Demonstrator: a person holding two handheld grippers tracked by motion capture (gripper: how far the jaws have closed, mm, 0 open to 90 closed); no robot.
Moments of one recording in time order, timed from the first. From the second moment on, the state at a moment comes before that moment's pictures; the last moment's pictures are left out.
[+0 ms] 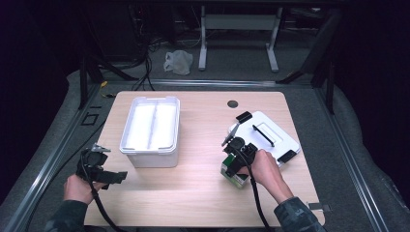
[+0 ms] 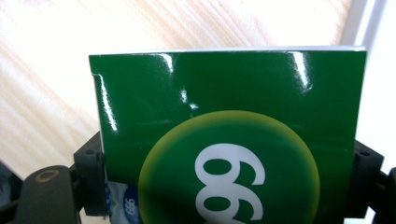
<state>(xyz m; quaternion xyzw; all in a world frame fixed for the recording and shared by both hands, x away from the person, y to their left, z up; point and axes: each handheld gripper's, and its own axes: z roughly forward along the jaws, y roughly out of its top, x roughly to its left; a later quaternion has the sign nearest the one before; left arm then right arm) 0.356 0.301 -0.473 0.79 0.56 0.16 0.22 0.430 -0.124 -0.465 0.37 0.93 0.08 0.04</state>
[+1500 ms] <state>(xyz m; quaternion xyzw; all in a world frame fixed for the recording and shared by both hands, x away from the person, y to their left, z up) 0.355 0.300 -0.471 0.78 0.56 0.16 0.22 0.377 -0.272 -0.472 0.49 0.87 0.04 0.07</state>
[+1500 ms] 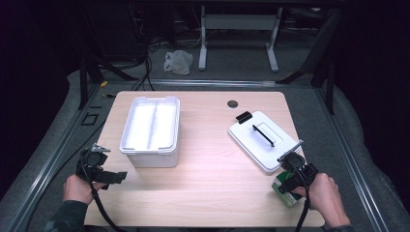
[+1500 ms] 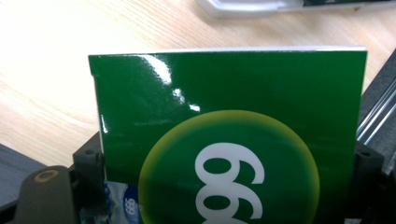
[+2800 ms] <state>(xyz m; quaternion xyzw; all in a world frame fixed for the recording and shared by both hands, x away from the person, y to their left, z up) 0.396 0.287 -0.381 0.81 0.53 0.13 0.23 0.378 -0.290 -0.447 0.52 0.85 0.10 0.07</state>
